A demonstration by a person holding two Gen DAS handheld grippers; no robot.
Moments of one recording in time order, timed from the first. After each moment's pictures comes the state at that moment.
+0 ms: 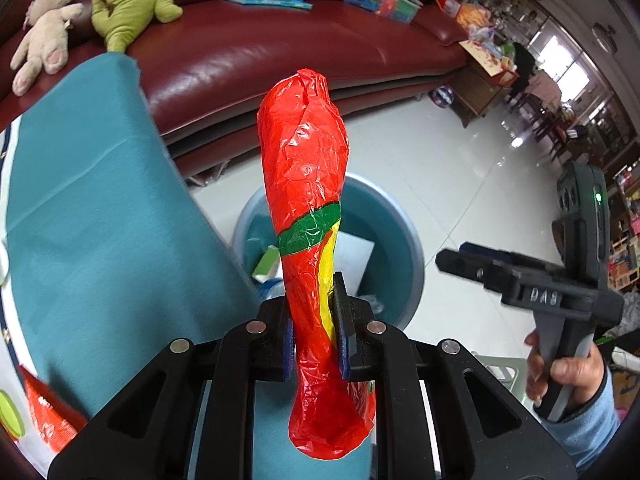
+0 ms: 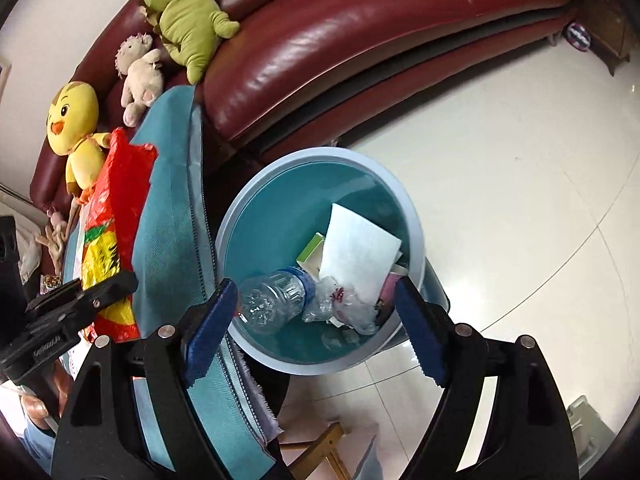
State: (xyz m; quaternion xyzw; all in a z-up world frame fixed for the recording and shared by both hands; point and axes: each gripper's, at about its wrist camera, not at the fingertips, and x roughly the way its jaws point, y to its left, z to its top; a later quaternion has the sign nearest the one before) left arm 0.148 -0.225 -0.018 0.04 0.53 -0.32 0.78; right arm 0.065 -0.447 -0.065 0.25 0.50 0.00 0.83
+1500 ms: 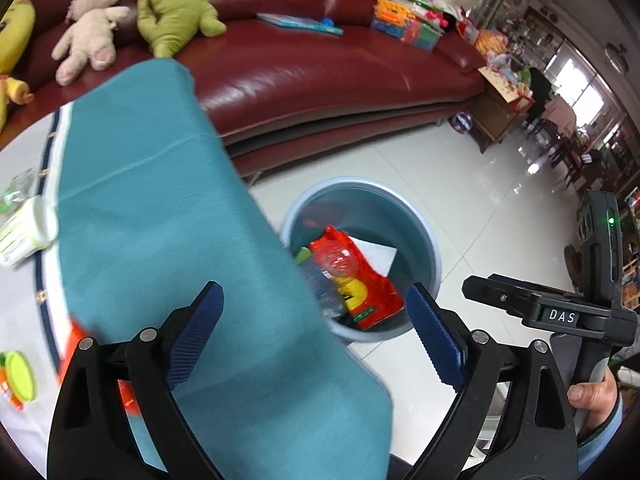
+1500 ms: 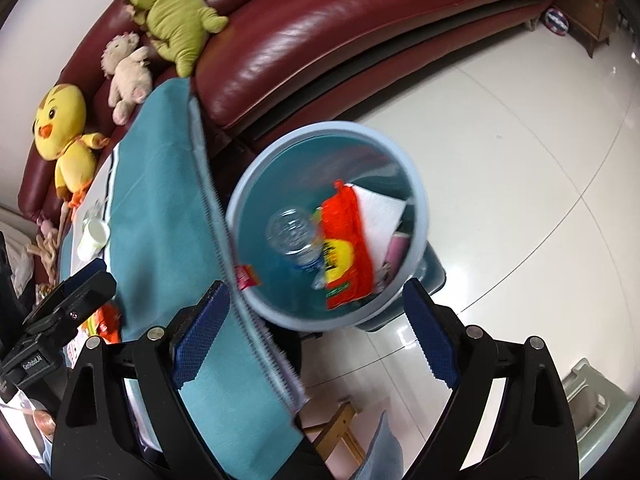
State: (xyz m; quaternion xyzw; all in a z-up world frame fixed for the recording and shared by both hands) left arm 0.117 -0.157 0.010 0.02 0.50 -0.27 0.82; right arm 0.036 -0.406 -0.045 0.26 0.52 -0.03 0.82
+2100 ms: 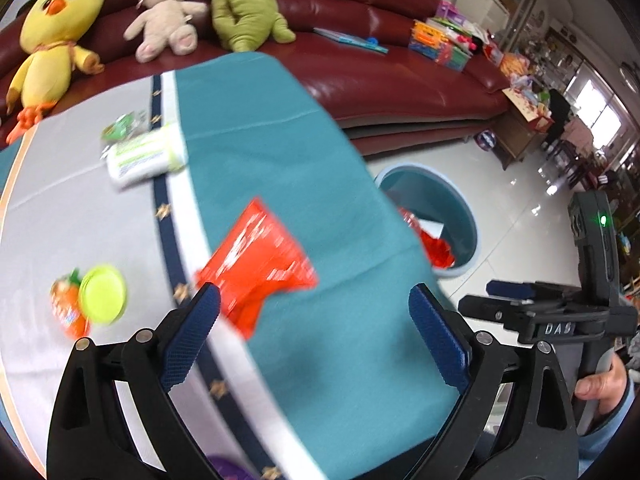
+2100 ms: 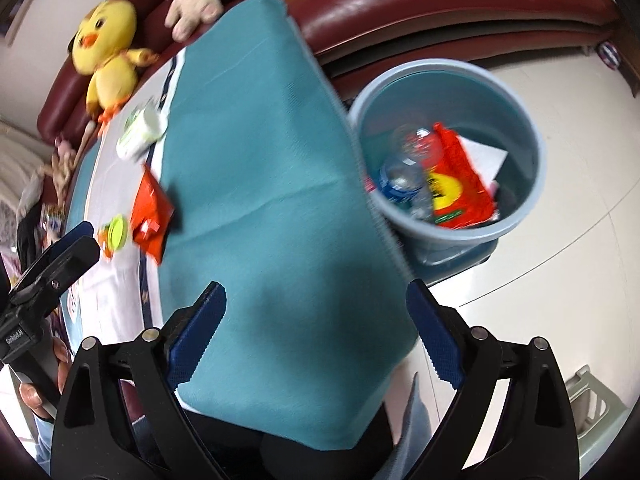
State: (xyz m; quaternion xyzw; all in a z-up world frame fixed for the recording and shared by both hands) left arm 0.057 -0.004 0.014 0.01 0.49 -0.22 0.84; right arm 0.013 -0.257 -0.047 0.19 0.56 0.05 0.80
